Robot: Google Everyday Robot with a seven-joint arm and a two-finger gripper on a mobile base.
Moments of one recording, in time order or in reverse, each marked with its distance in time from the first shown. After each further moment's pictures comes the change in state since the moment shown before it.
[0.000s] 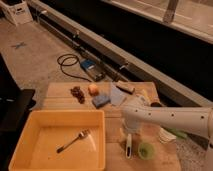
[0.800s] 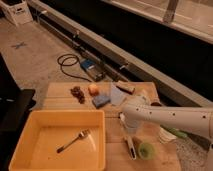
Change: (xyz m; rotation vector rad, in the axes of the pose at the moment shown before) arm 0.002 0.001 -0.009 -0.008 0.003 -0.001
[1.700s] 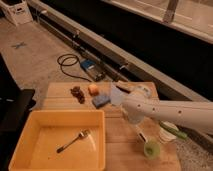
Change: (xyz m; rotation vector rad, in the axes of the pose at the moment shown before) arm -0.024 -0.036 -0.078 0.179 -0.136 0.002
